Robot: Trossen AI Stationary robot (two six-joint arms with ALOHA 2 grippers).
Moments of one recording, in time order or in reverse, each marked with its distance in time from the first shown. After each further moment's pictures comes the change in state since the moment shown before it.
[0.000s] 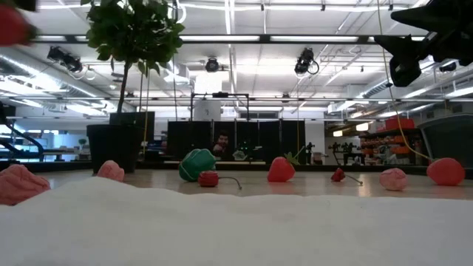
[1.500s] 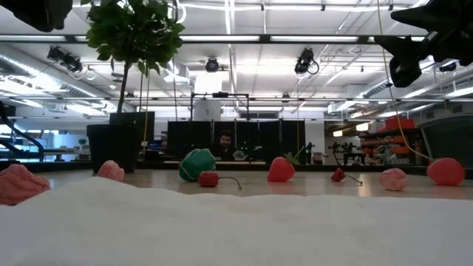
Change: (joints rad) left arm -0.045 0.000 -0.237 0.422 0.165 -0.027; right arm 0.000 0.000 0.000 0.000 0.000 0.015
